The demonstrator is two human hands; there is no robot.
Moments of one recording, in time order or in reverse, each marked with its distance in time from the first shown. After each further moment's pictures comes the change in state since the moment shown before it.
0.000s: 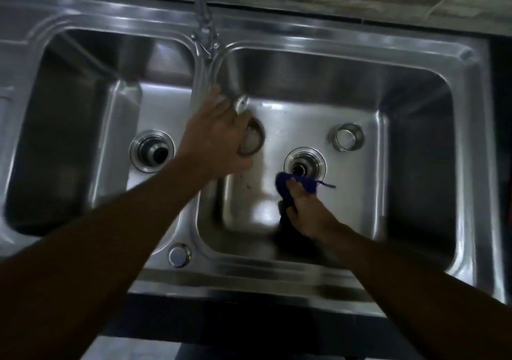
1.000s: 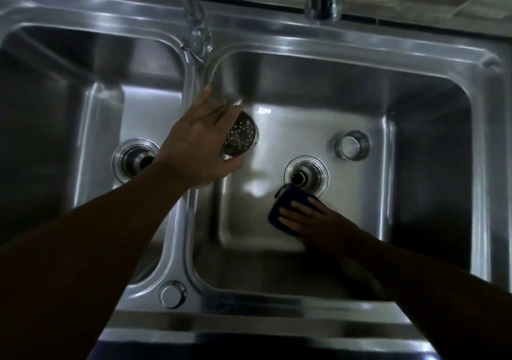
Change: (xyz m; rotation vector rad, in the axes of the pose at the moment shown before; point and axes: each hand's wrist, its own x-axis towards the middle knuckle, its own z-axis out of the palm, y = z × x) left_hand 0.013 -0.042 0.043 -0.224 0.082 0.023; right_hand 0.034 0.106 0.021 -0.847 0.123 -0.730
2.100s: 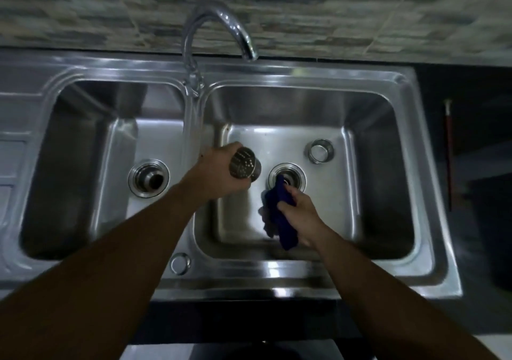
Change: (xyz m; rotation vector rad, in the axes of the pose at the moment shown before) left_hand -0.016 0.072 -0.040 -0.613 -0.305 -0.349; right_hand 0.034 -0.065 -0.144 2.029 0.444 1.137
